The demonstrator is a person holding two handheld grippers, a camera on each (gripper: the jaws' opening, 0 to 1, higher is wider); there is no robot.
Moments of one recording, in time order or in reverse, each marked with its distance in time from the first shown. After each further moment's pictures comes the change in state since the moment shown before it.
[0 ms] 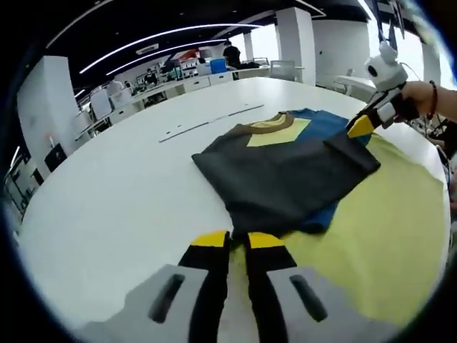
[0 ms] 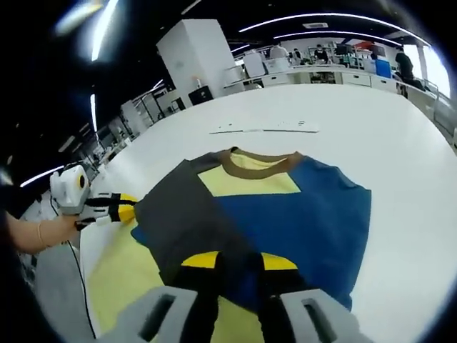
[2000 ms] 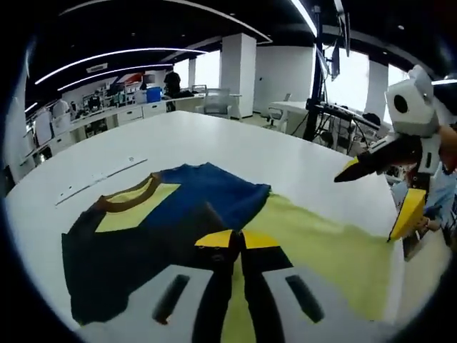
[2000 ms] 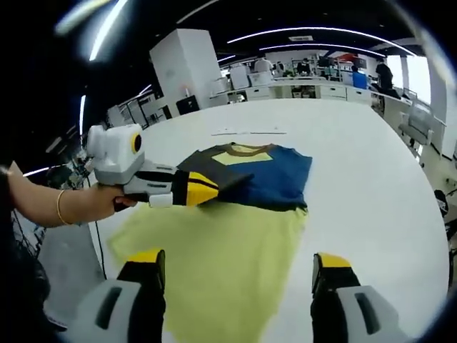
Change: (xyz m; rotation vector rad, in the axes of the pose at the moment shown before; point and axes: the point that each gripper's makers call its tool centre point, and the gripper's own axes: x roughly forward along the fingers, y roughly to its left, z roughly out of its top) left arm 0.018 -0.208 0.098 0.033 -0.179 -0.395; right arm -0.145 0.033 -0.072 -0.017 -0.070 -0.132
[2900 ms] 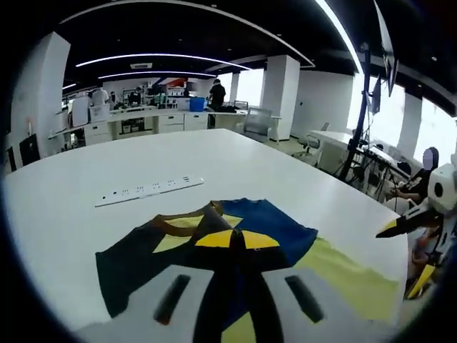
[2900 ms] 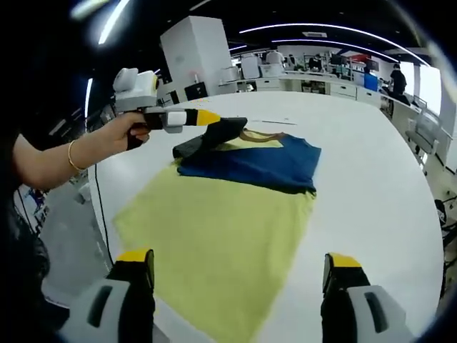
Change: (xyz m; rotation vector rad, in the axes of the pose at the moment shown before) left arm -0.030 0.075 0.052 -0.141 -0.103 0.174; right arm -0.020 0.019 -0.030 -0.070 0.074 0.013
